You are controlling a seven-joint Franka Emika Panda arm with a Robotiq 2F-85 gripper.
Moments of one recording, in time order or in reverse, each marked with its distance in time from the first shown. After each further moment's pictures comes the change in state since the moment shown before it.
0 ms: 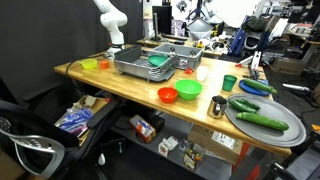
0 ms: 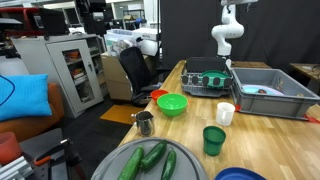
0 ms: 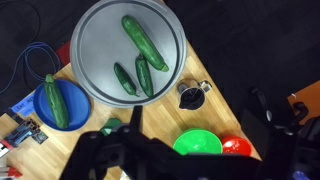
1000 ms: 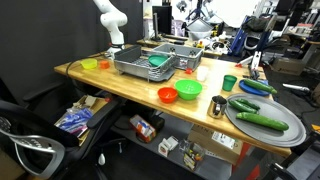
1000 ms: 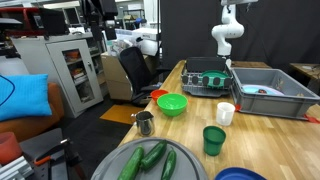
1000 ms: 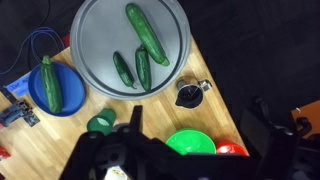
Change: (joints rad) arm 0.040 0.090 0.042 0.023 -0.041 0.060 -0.010
